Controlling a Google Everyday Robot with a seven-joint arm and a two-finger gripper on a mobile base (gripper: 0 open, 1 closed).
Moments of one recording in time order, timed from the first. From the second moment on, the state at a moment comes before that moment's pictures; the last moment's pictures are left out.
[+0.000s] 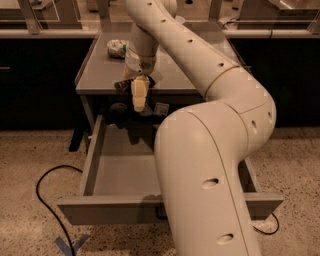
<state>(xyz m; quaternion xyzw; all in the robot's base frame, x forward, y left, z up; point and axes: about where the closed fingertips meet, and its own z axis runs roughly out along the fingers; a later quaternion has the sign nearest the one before) 0.707 0.079 0.805 -0.81 0.57 0.10 0.11</state>
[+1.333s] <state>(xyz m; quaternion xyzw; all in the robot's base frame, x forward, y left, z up) 0.707 0.079 0.819 -0.81 0.57 0.10 0.11</state>
